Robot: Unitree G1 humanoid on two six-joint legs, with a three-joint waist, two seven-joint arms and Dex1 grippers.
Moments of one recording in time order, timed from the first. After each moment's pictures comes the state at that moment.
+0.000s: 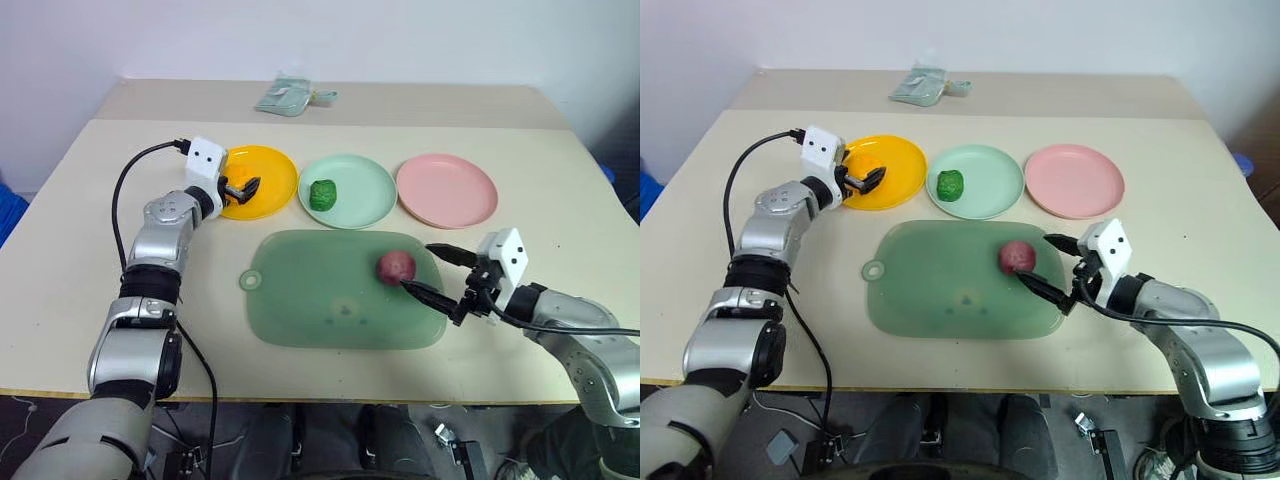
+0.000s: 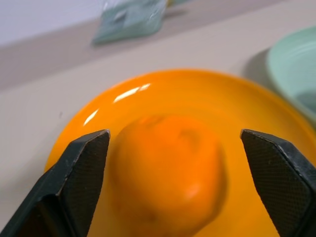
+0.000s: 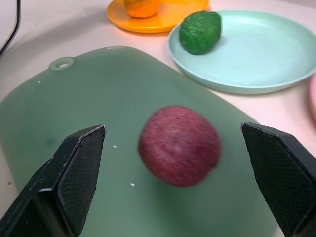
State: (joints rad) left arm -0.81 0.43 0.06 0.63 -0.10 0.12 -0.51; right arm -0.04 -0.68 -0.14 -0.44 0.56 0.54 0.75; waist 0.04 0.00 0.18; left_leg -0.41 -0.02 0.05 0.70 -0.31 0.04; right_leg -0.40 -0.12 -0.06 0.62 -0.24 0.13
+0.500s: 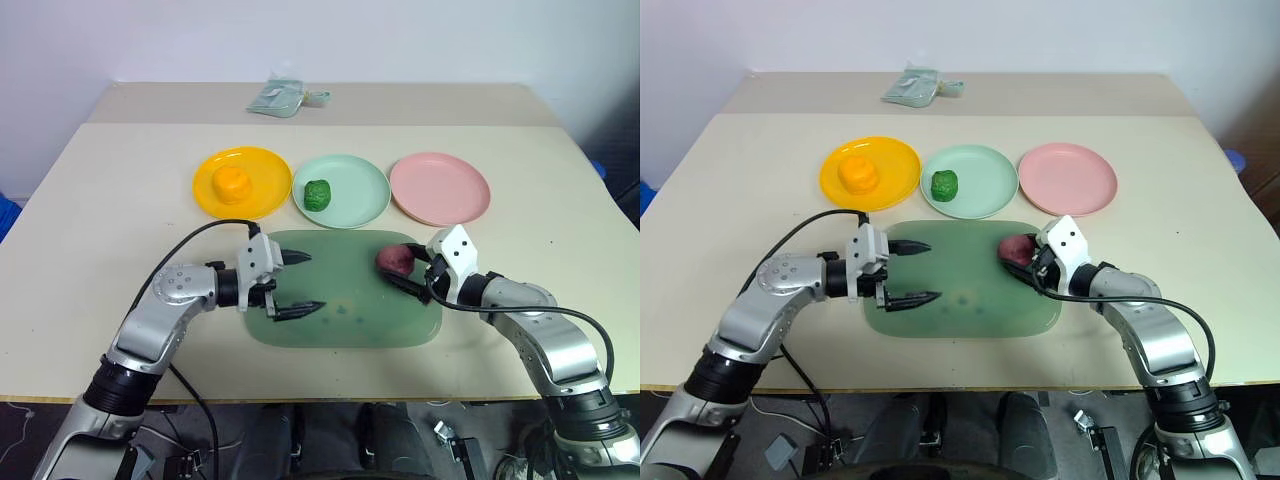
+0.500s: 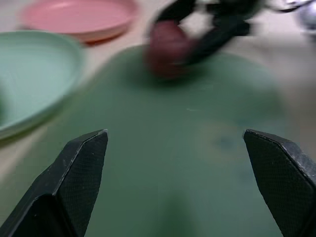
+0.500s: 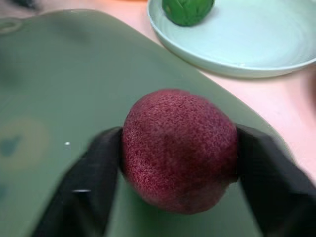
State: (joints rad) left arm -0.32 0.57 -0.19 -0.25 -0.34 0.35 -1.01; right arm -0.20 -0.61 0.03 -0.27 0.33 0.49 0.65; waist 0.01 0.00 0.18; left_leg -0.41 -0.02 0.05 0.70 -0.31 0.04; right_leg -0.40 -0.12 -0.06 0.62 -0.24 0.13
